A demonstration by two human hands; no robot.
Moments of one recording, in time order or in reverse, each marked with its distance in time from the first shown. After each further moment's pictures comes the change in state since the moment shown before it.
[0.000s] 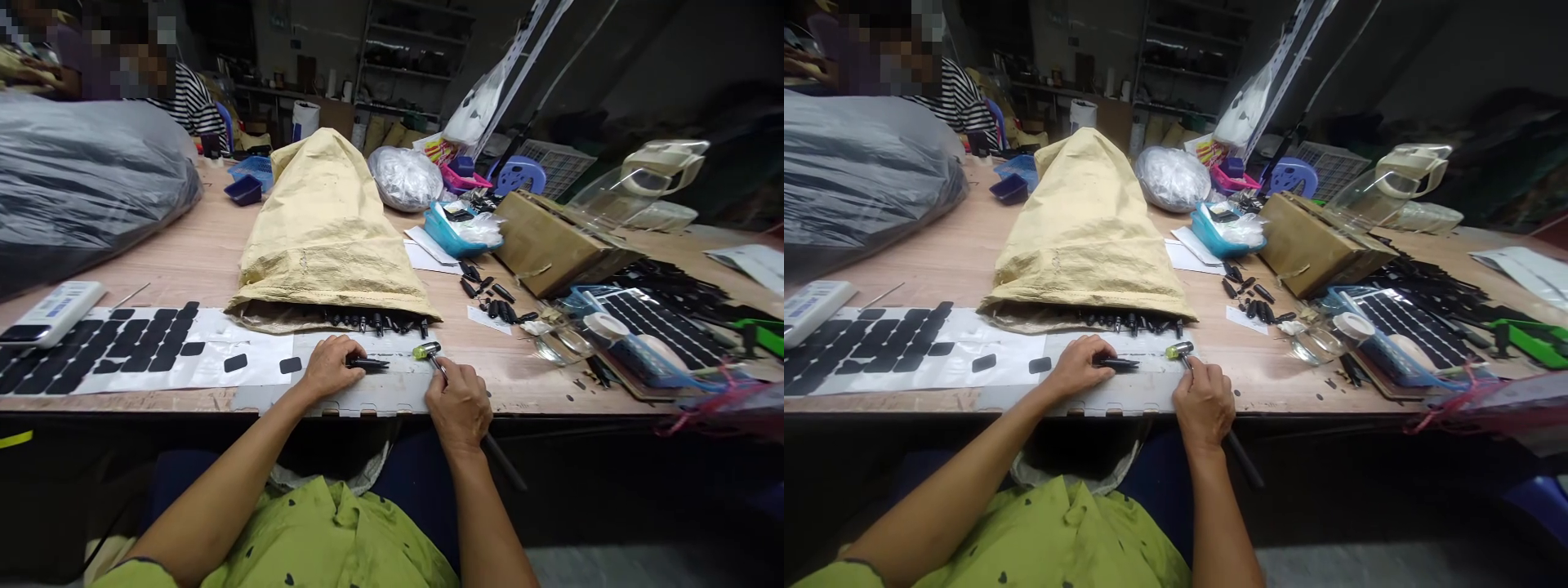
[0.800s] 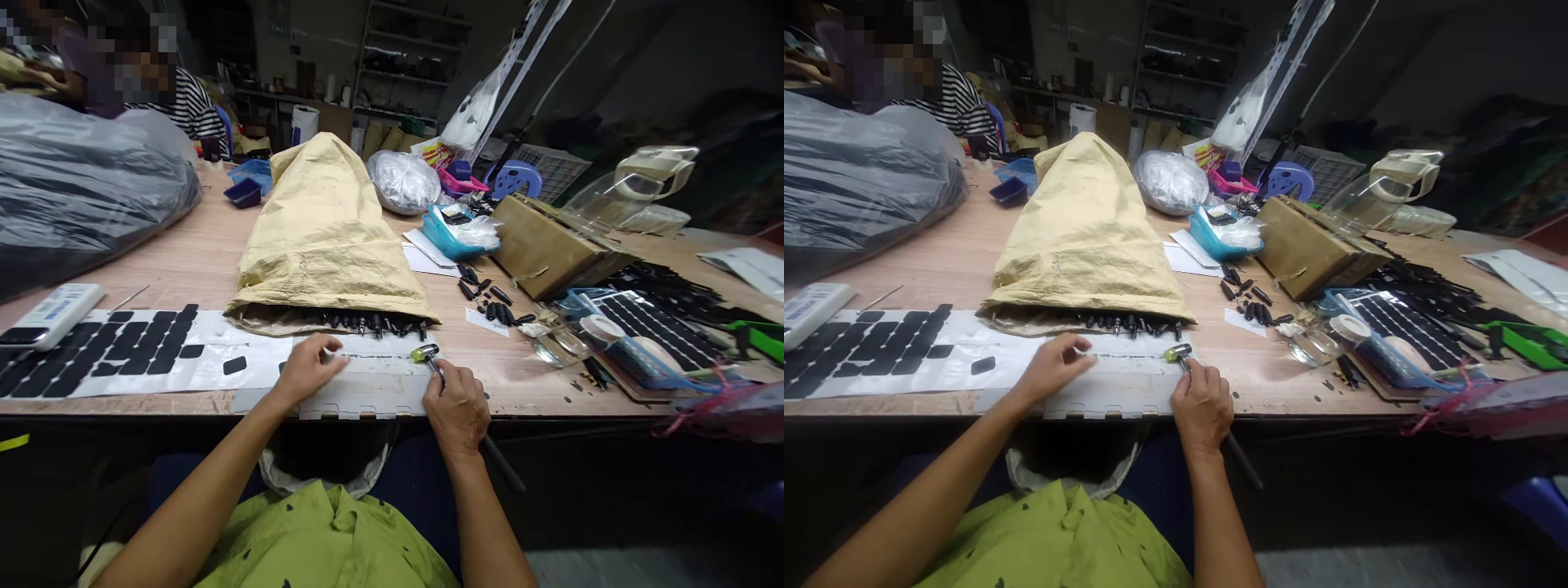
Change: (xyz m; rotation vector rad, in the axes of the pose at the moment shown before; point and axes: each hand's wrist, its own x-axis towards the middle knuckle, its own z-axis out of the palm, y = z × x) left_hand -0.022 -0.007 -0.033 -0.220 0.095 -0.145; right_hand -0.001 0.000 0.001 -0.033 0.000 -0.029
